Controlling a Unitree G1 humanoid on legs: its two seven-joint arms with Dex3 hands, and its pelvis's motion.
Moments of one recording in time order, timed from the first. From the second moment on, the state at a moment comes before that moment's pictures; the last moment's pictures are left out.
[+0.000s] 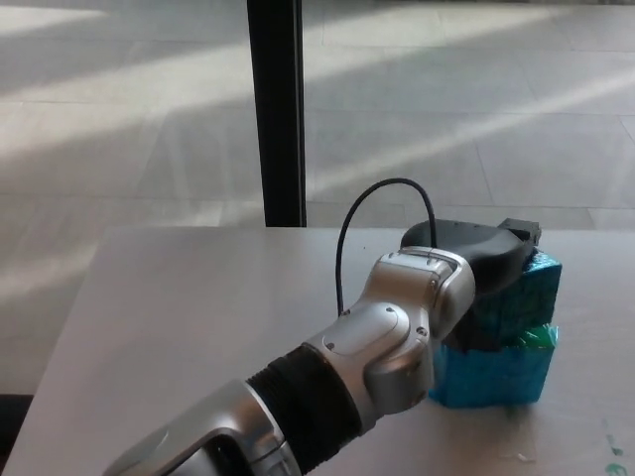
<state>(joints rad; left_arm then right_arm) -1.04 -0.05 -0.80 0.56 0.65 0.44 -0.32 0.03 -0.72 -0.22 1.01 0.01 -0.07 0.25</state>
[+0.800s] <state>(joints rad) -0.96 -0.10 -0.76 0.84 0.68 0.22 0.14 0.02 -0.70 -0.25 1.02 0.01 -0.07 0.24</state>
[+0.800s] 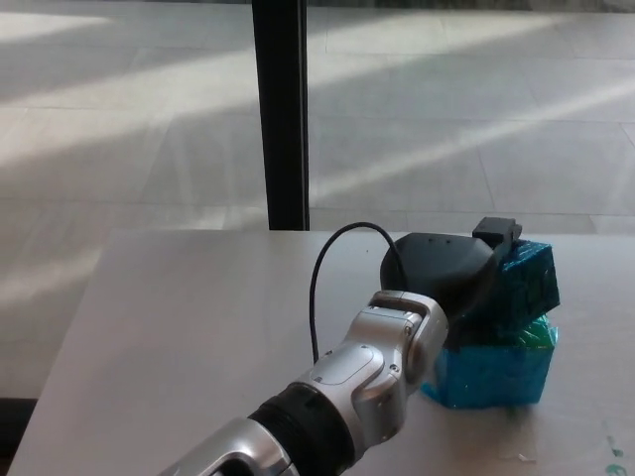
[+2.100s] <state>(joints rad) -0.98 0.00 -0.69 0.83 0.70 0.01 0.29 0.02 -0.70 -0.24 1.03 0.01 -0.10 0.18</state>
